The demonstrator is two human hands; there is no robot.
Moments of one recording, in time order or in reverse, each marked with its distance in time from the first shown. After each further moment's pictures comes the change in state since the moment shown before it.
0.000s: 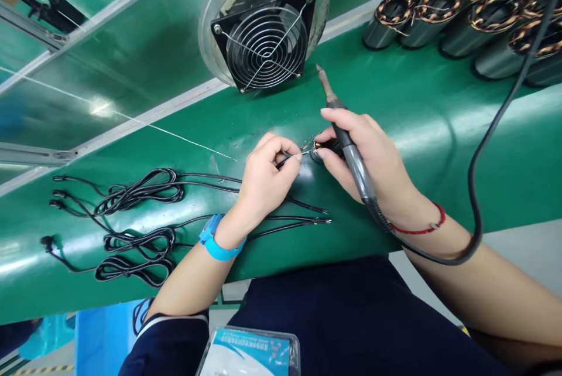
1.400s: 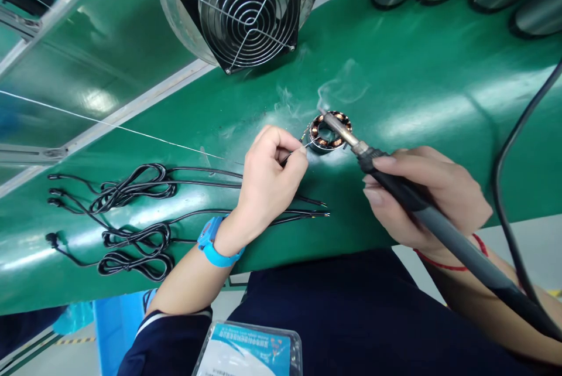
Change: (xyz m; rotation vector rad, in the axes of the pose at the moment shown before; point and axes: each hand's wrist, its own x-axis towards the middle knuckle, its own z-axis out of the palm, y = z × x) left_hand -0.010 0.010 0.016 -0.018 0.013 -0.087; right_hand -0.049 -0.005 -0.025 0.178 0.197 -0.173
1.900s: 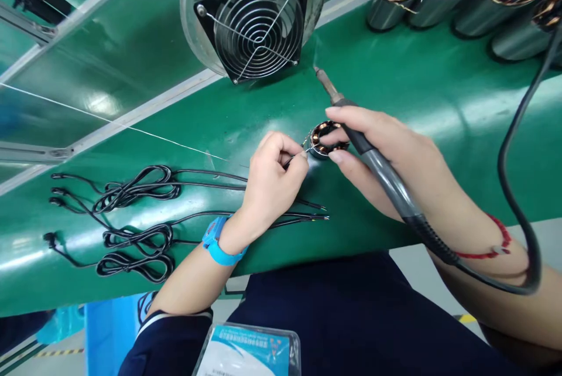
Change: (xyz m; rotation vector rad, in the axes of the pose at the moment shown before) left_hand 0.001 0.000 0.001 0.004 0.008 -0.007; right_hand 0.047 -0.002 0.004 -0.174 -0.358 0.258
